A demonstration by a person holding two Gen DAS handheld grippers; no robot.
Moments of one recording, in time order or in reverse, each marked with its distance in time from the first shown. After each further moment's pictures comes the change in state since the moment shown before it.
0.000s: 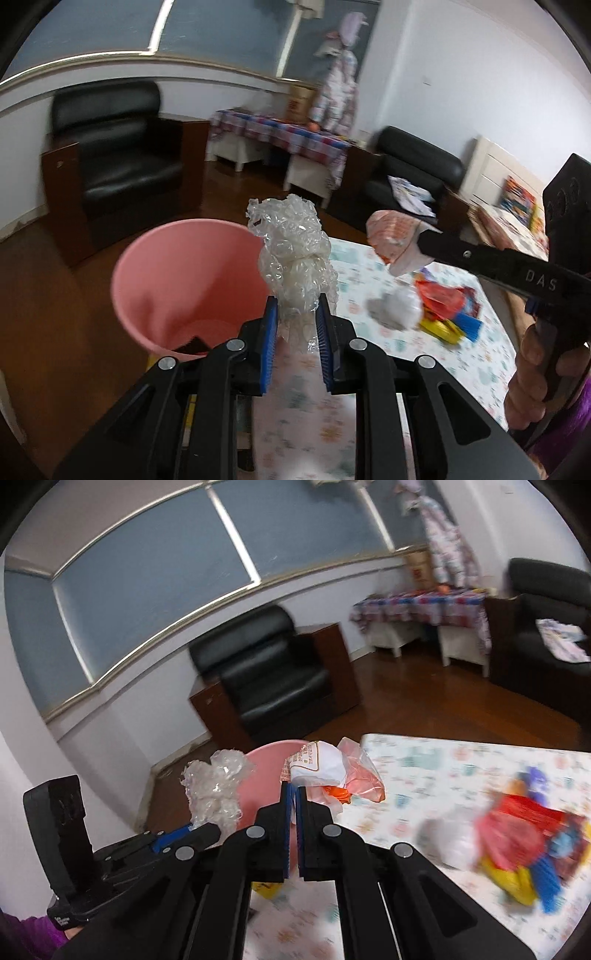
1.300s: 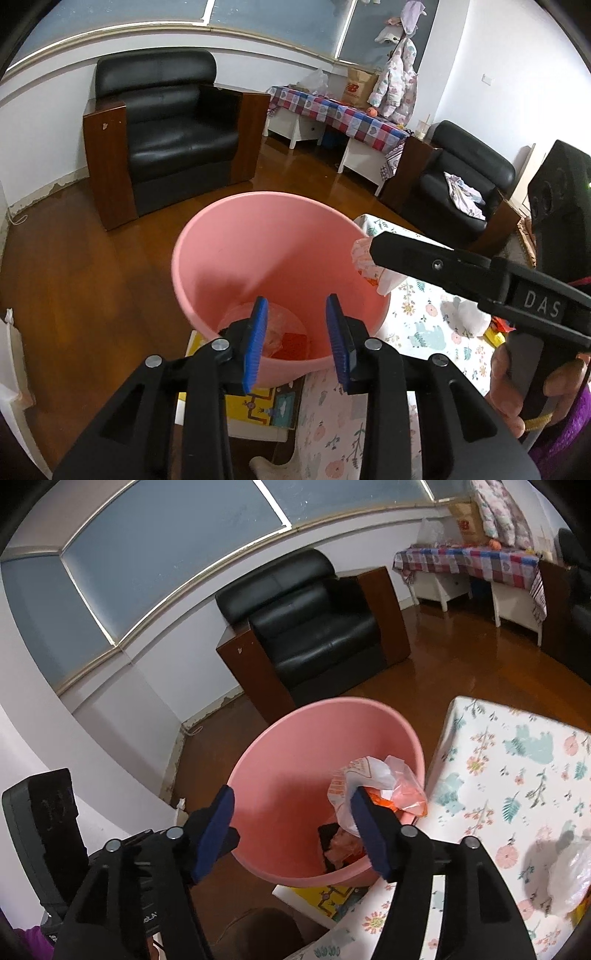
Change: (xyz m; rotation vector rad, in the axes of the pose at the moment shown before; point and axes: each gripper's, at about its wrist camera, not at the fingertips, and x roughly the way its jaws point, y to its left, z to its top) left arm 0.025 0.062 0.003 -0.100 0.083 0.153; right arm 0.139 0.027 -0.001 -0.009 0.212 0.150
